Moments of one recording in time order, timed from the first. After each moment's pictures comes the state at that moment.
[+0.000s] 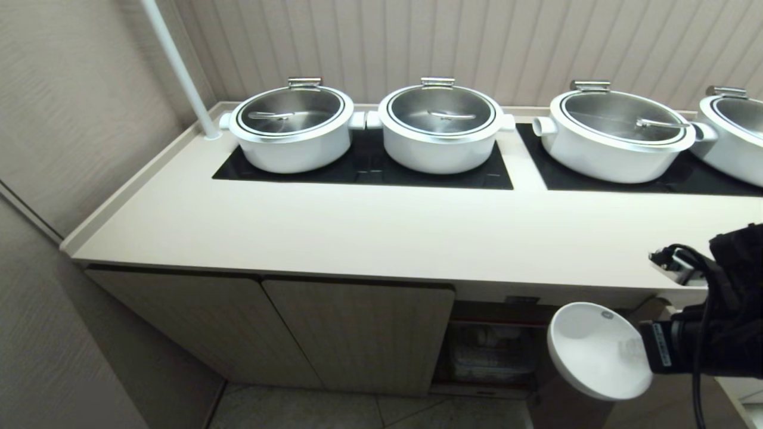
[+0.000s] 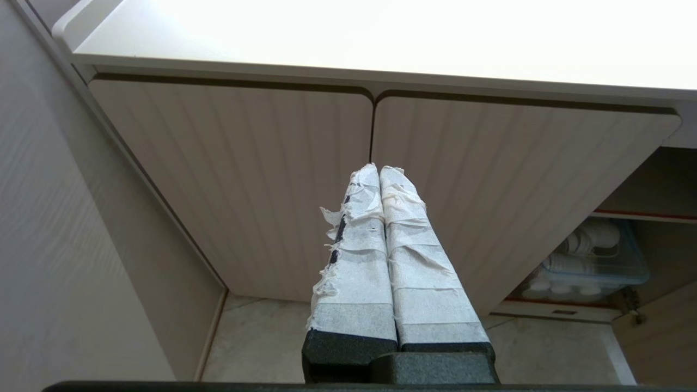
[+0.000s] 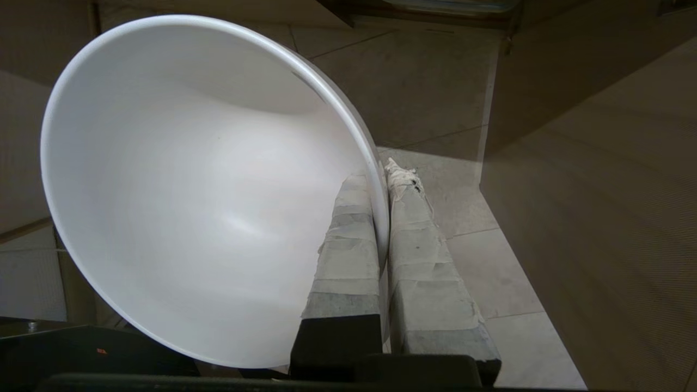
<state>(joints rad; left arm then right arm) 0.00 0.00 0.00 0.00 0.01 -0.03 0.17 1.40 -0.70 0.18 0.07 0.15</state>
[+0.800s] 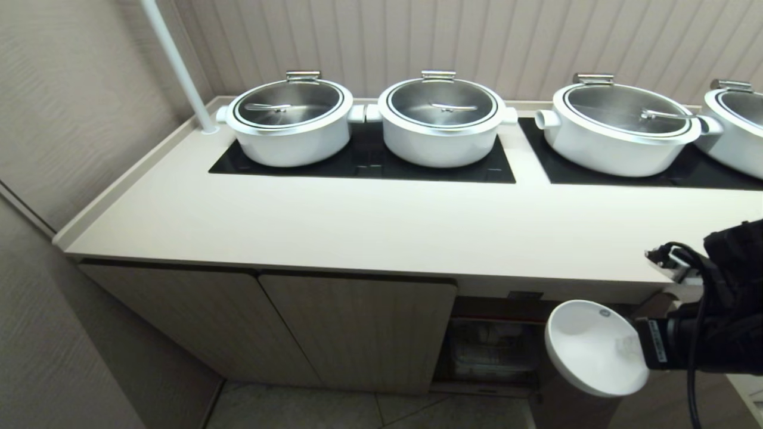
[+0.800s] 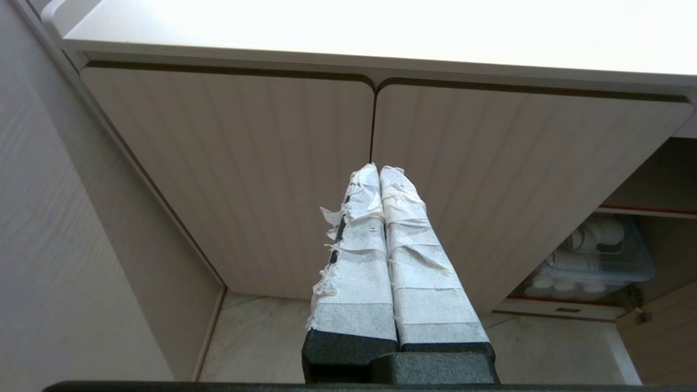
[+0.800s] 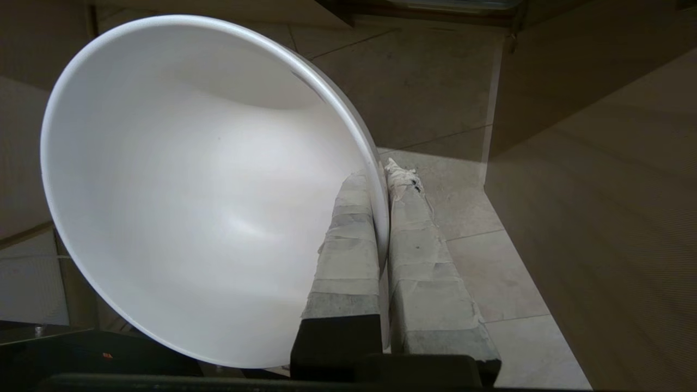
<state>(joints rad) 0.00 0.00 0.00 0.00 0.00 -0.03 0.17 1.41 -0.71 0.18 0.07 0.16</state>
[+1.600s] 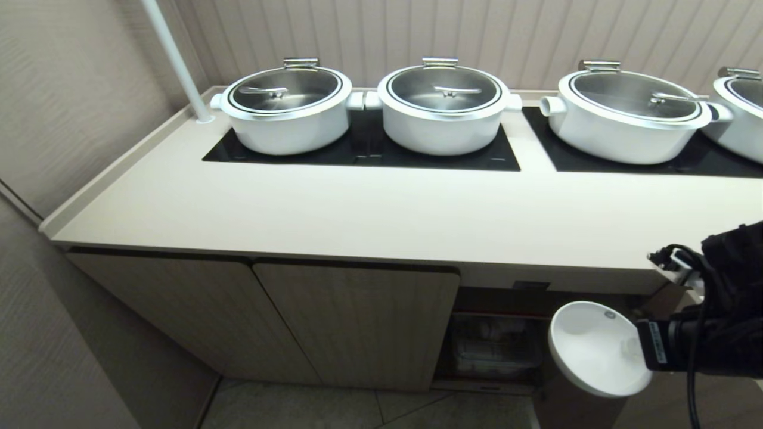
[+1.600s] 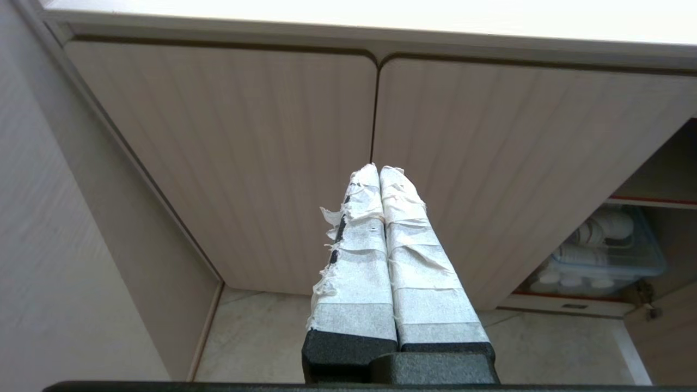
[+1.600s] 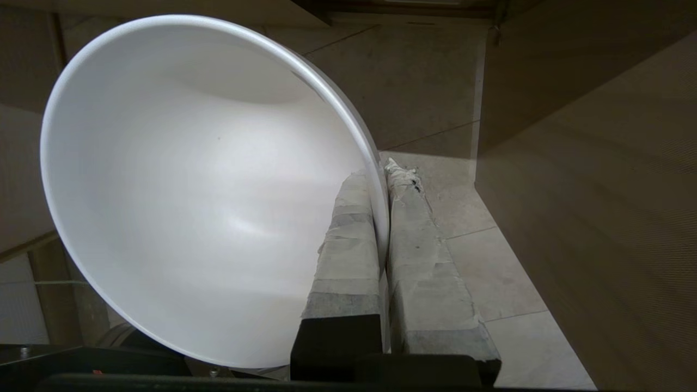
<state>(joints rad) 0.00 0.00 0.00 0.00 0.01 -0.03 0.19 1.41 -0.71 0.18 0.01 0.20</state>
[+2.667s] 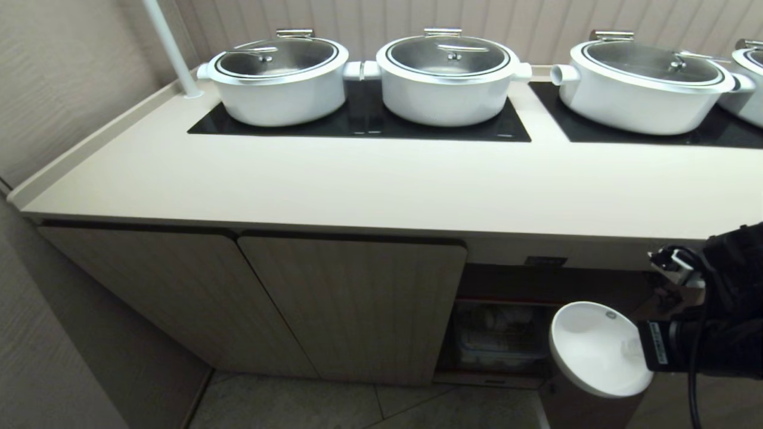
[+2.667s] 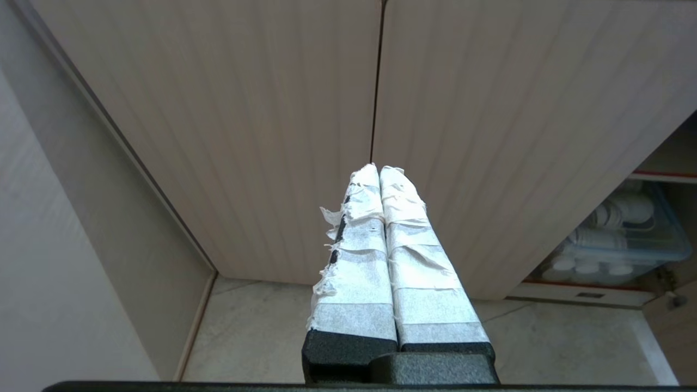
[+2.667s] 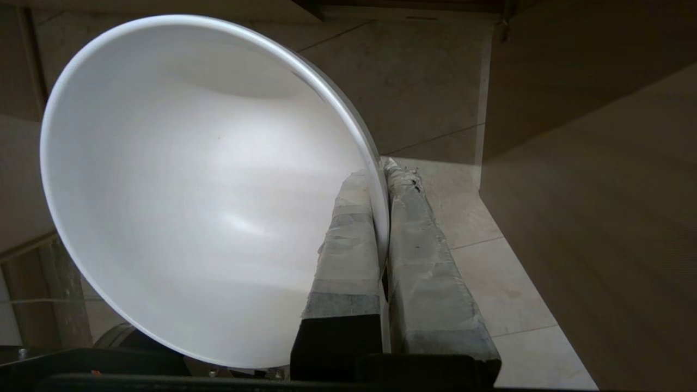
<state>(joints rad) 0.00 0.00 0.00 0.00 0.00 -0.03 0.19 1.41 -0.70 0.18 0.01 0.20</state>
